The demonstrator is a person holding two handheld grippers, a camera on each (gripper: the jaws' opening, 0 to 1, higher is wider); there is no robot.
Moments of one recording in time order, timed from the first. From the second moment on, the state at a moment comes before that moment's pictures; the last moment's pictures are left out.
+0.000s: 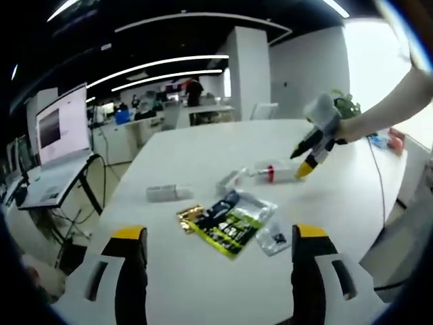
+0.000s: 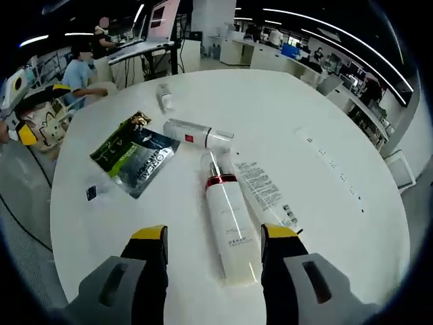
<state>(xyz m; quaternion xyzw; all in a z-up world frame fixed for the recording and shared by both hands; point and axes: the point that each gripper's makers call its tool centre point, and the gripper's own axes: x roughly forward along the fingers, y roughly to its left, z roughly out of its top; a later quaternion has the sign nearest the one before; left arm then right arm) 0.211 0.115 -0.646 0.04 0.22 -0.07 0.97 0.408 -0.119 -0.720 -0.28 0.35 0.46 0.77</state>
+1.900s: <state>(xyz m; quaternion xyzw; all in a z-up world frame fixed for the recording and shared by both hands) 0.210 0.106 -0.649 0.04 0.23 -0.08 0.97 0.427 -0.092 -0.770 -0.40 0.42 0.50 0.64</state>
